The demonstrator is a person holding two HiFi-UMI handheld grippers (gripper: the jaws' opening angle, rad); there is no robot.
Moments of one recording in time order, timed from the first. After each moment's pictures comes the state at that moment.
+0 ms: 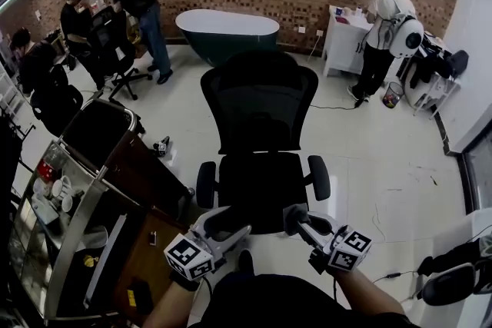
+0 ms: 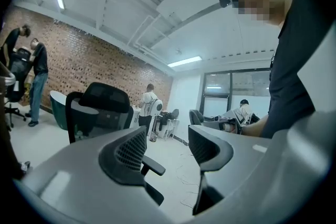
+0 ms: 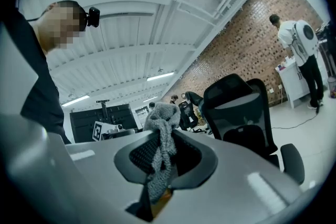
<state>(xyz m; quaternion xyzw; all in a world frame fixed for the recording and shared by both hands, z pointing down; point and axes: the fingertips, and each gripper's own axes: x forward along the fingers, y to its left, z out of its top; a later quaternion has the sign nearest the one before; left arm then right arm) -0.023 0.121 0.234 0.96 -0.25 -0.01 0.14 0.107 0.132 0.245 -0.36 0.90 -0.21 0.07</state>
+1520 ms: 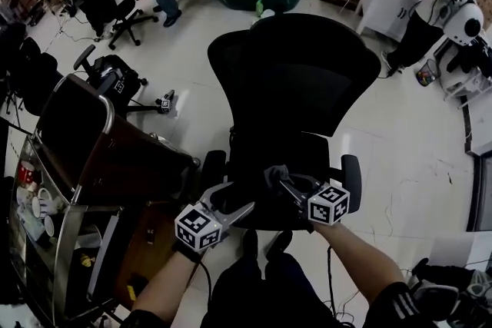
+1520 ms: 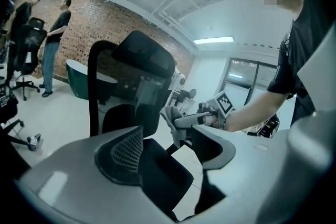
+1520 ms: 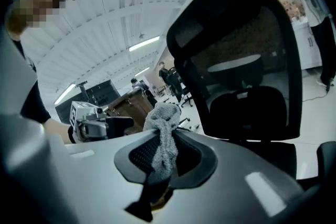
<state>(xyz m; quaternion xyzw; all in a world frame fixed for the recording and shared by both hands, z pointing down) -0.056 -0.095 0.420 0.92 -0.28 0.10 0.25 0.032 -0.138 0.465 -0.31 0.89 -0.33 -0.08</state>
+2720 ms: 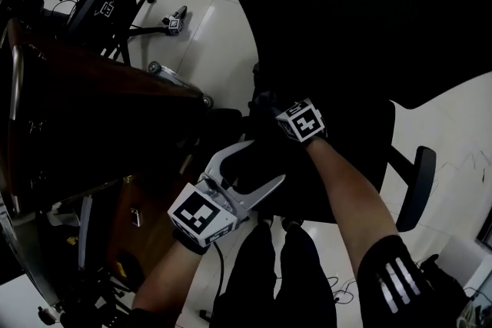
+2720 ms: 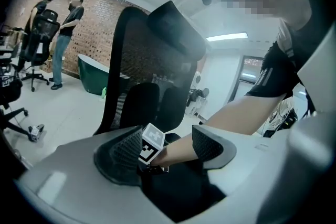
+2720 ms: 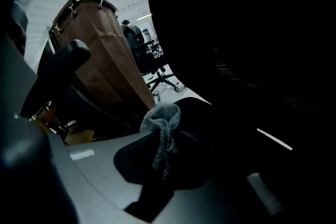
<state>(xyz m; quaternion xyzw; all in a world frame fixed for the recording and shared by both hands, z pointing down) -0.066 -0.185 0.566 0.90 -0.33 0.09 0.25 -0.097 -0.293 0.838 -0.23 0.86 -0.27 -0.36</state>
